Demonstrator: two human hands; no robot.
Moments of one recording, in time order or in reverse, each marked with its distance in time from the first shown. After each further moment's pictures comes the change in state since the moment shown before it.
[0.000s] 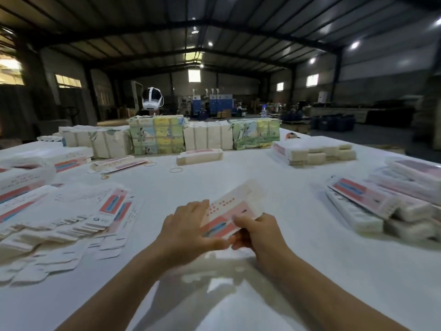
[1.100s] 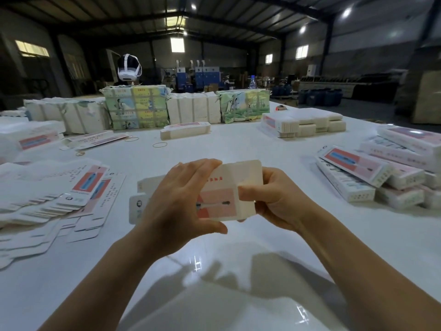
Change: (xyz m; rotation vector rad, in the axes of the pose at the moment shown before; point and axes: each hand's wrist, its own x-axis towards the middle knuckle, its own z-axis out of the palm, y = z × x) left_hand -0.016 0.014 0.001 0.018 0.450 0.554; right_hand -0.007 -0.041 -0.032 0.017 -0.448 -0.092
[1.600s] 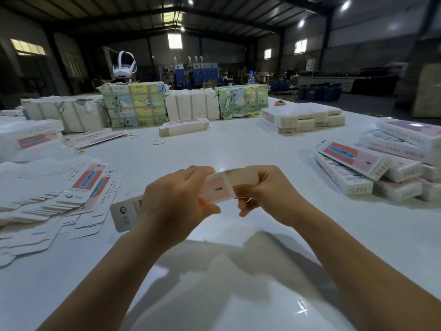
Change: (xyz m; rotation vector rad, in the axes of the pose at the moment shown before) left_hand 0.004 0.005 0.000 0.211 0.063 -0.033; right_hand 0.005 0.009 -0.002 -0.358 0.207 -0.051
